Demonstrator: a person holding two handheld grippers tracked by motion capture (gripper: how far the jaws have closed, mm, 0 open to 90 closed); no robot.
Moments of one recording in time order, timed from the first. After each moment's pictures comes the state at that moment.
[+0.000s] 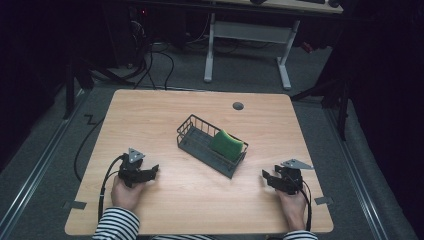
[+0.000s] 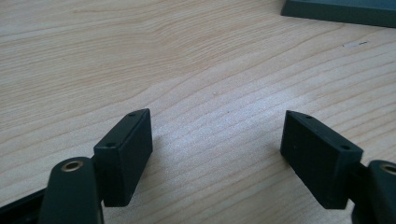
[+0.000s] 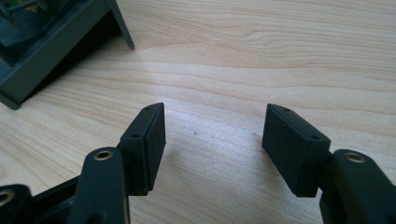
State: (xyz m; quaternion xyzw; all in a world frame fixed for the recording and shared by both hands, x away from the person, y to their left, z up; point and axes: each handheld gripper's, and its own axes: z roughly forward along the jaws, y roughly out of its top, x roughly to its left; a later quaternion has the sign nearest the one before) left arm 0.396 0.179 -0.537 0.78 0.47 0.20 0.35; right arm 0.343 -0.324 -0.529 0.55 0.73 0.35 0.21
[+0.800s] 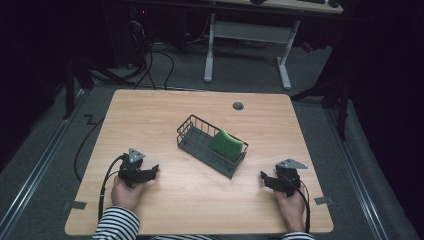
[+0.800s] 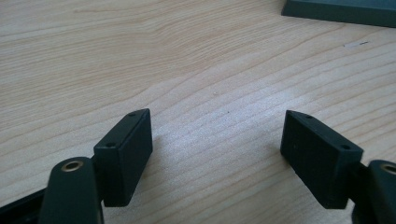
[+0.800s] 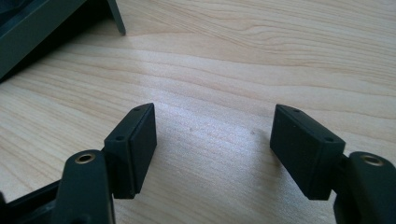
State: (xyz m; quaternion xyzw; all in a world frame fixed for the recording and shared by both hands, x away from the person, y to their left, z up) left arm 0.396 0.178 -0.537 0.78 0.48 0.20 0.35; right arm 0.346 -0.316 -0.531 0.54 0.75 0.31 0.24
